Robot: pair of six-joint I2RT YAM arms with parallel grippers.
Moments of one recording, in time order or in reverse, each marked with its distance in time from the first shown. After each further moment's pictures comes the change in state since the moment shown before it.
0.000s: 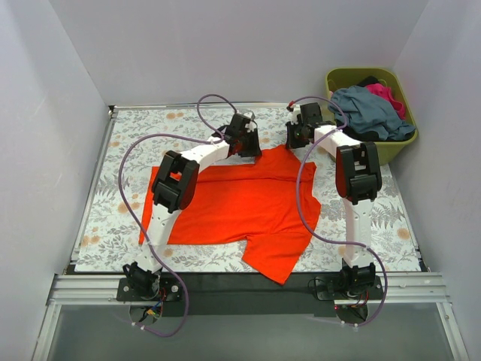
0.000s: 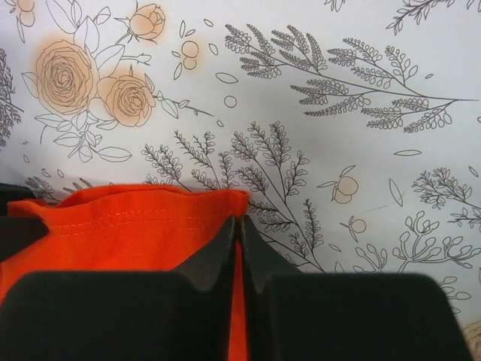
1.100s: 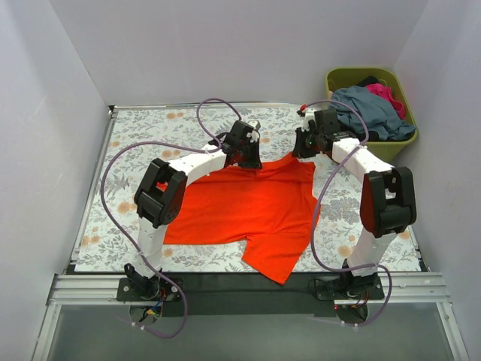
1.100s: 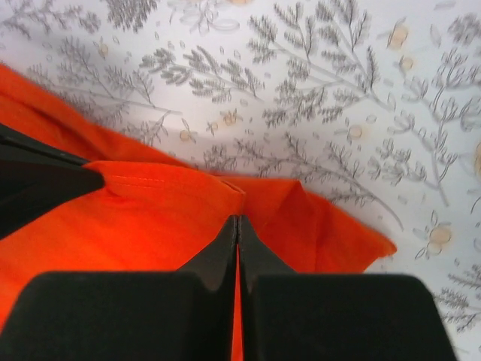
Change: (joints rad) left arm -0.088 -0.282 -0.286 -0.034 0.006 0.041; right arm 0.005 -0.476 -0.396 -0.020 -0.067 0.034
